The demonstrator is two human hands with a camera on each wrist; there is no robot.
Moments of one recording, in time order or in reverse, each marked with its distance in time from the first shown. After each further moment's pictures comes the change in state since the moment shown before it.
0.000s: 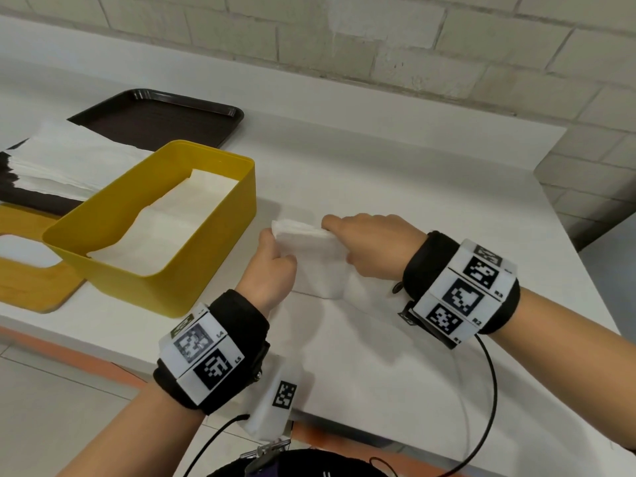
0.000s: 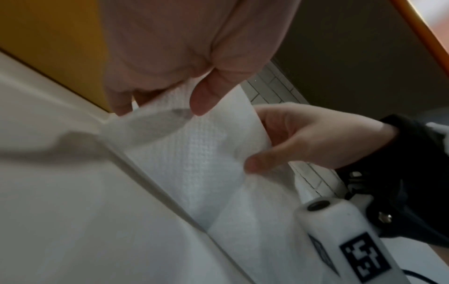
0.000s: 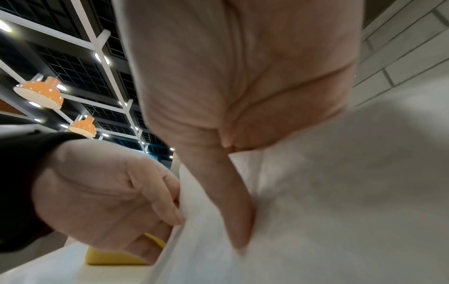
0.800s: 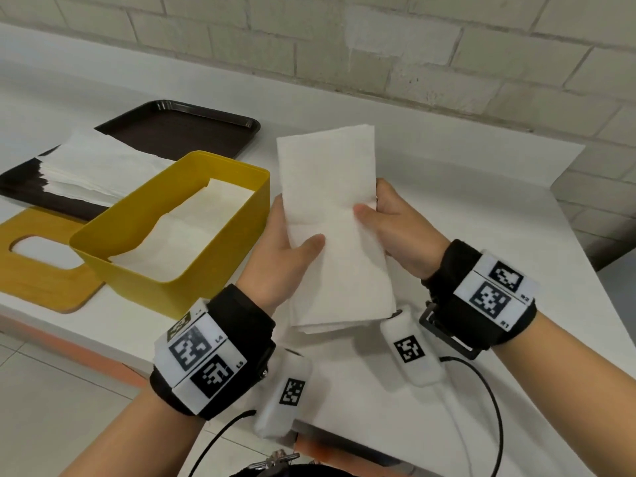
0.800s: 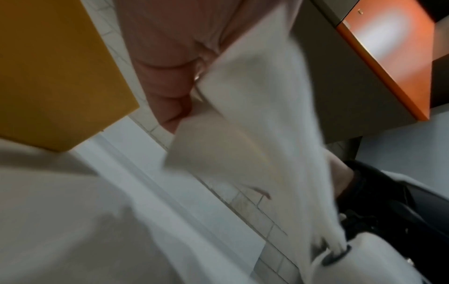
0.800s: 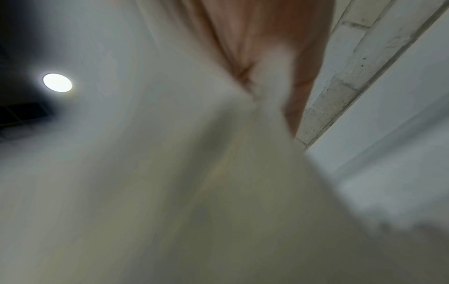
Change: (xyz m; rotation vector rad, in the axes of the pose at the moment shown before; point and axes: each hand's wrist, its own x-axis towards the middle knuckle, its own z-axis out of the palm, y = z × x) left_hand -0.010 0.037 -0.007 -0.123 0.023 0.199; right_hand 0.012 0.013 0.001 1.317 0.355 0.119
